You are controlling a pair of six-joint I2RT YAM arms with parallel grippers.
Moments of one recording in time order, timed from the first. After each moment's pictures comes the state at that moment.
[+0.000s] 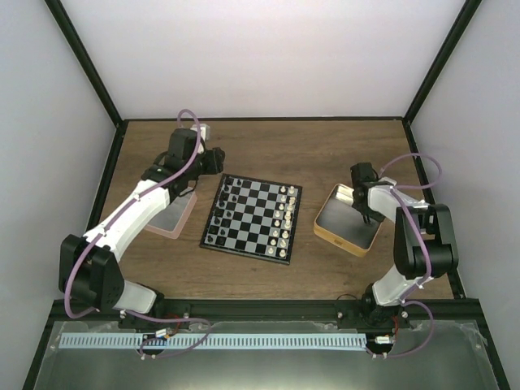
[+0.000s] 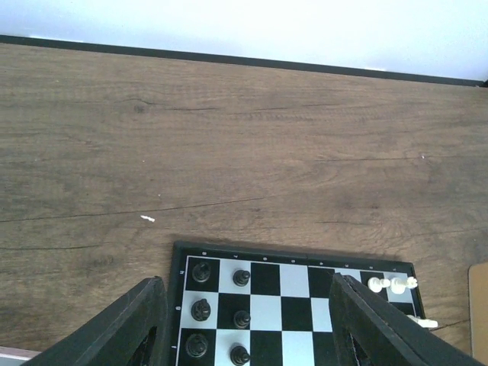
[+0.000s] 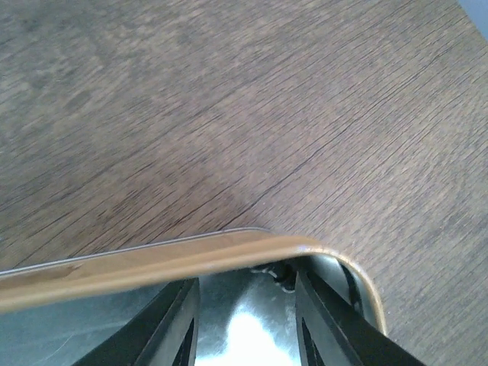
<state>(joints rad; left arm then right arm) -0.39 1.43 1.16 -0.33 0.01 -0.35 0.08 1.60 0.87 -0.52 0.53 0.64</state>
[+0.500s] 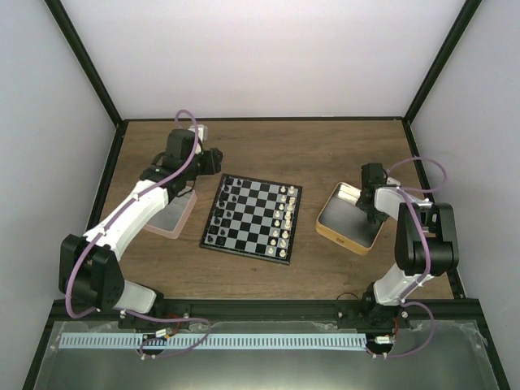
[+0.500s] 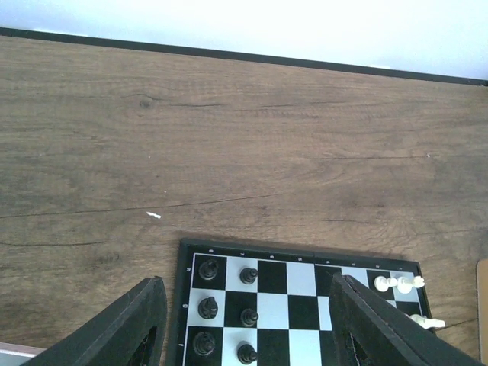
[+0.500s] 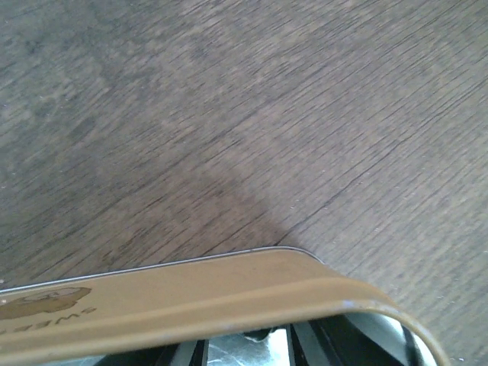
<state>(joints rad) -0.37 1.43 1.15 -0.32 0.03 -0.34 -0.01 1.63 0.85 -0.40 0.41 0.57</state>
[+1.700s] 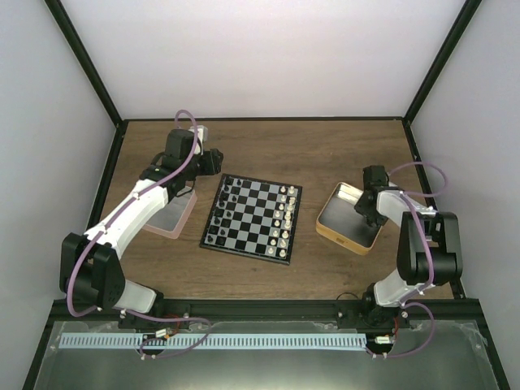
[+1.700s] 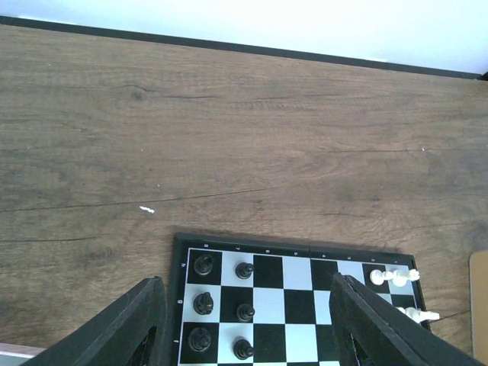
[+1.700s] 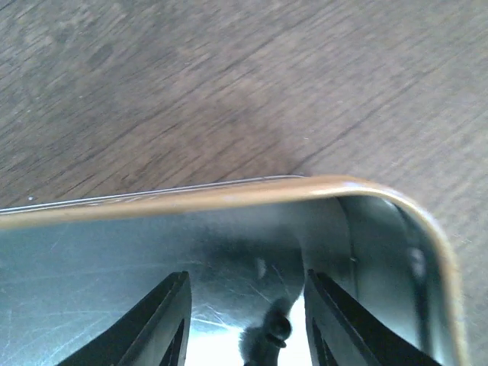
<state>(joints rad) -0.35 1.44 1.14 -0.32 0.07 -0.34 -0.02 1.57 0.82 -0.45 0.27 0.57</state>
